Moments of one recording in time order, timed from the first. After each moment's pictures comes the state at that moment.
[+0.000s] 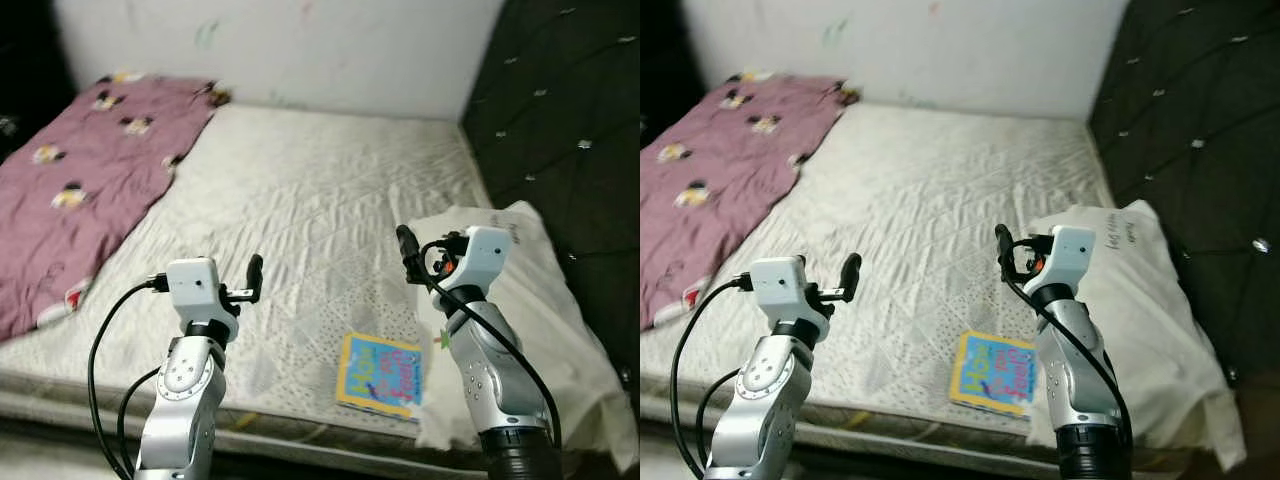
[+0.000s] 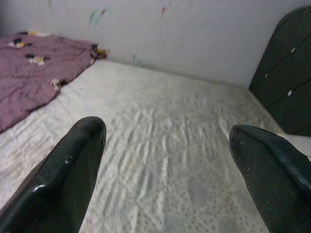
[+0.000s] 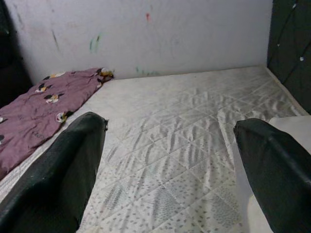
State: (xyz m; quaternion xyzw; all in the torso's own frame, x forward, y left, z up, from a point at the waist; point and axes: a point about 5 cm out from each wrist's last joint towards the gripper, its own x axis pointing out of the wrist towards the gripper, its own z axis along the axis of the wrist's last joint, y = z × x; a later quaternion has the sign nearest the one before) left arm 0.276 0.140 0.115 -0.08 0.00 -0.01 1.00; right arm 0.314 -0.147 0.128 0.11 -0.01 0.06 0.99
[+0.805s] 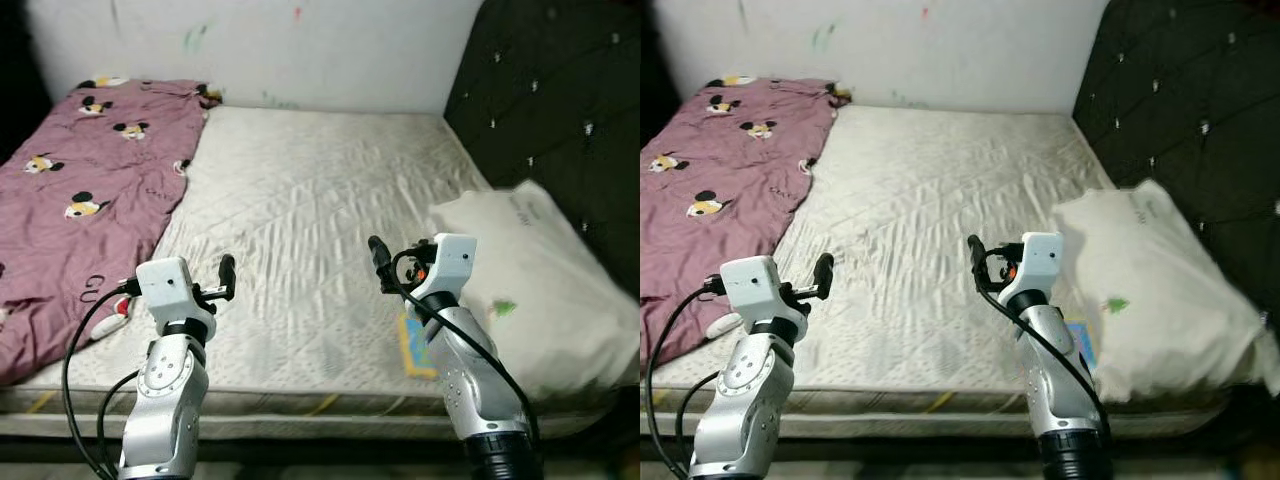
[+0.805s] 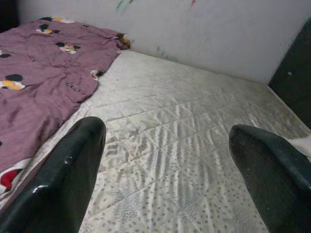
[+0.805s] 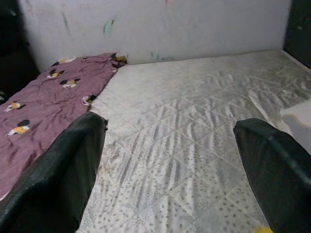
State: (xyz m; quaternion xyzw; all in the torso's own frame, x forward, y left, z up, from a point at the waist) left arm 0.277 0.153 0.109 -0.11 0.02 0.03 0.99; right arm 0.311 -0.133 0.121 0.09 0.02 0.09 0.99
